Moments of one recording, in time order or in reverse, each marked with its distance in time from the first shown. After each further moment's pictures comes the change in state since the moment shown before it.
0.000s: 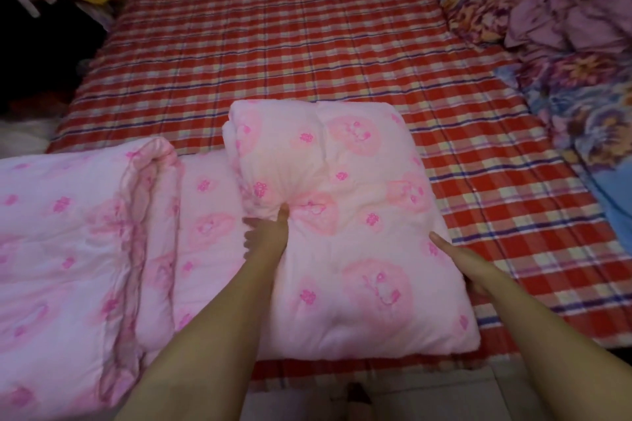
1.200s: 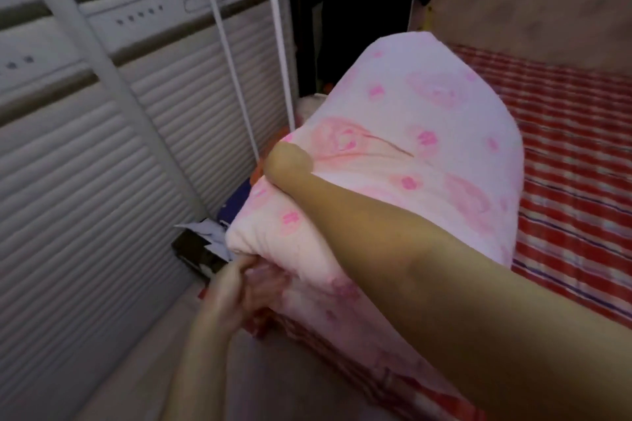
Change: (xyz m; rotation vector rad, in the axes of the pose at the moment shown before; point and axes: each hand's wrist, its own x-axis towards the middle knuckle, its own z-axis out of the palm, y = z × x) left_hand 0.085 -0.448 -0.546 -0.995 -0.173 0.185; right_hand -0.292 -0.134 0.949 -1.159 -0.306 -1.047
